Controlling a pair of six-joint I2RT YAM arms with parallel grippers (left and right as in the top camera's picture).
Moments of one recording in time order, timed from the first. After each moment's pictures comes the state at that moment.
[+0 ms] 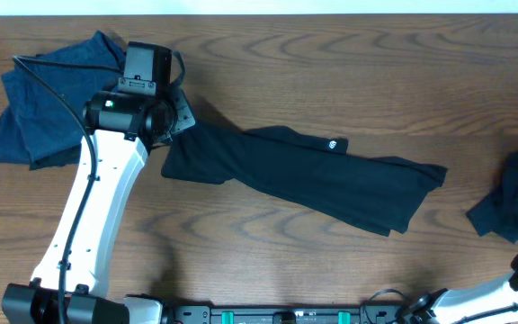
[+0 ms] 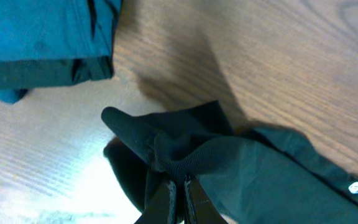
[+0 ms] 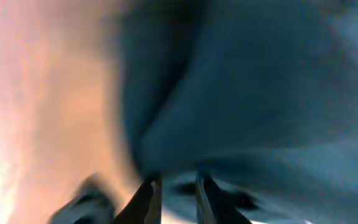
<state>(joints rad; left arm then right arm) -0.16 1.51 1.43 -1.02 -0.07 -0.53 -0.84 1.83 1.39 -0.96 -0.22 0.25</state>
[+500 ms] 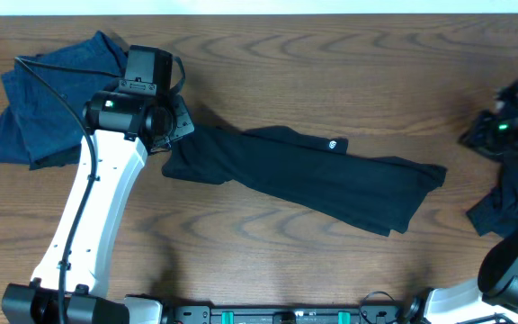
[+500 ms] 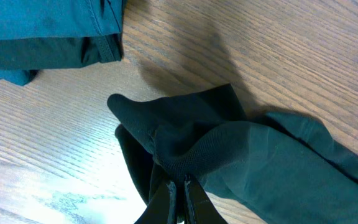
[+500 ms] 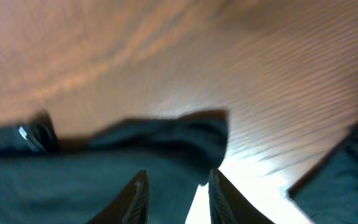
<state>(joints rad) -0.16 1.51 1.43 -1.07 -0.07 -0.52 -0.41 1.71 1.39 -1.05 -0.24 0.04</state>
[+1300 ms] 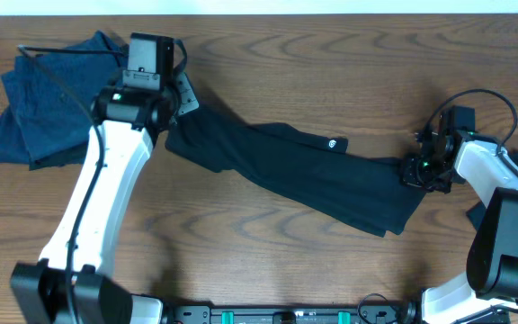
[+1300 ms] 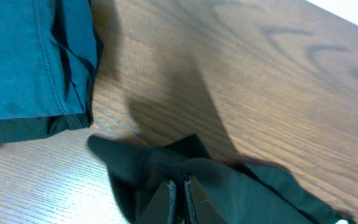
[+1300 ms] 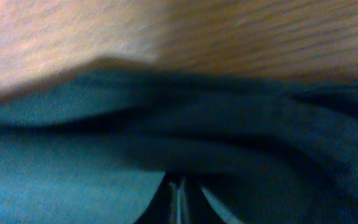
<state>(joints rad) -0.16 1.59 1.43 -0.82 -0.08 -0.51 -0.18 1.75 0.96 -0.68 -0.15 0.10</state>
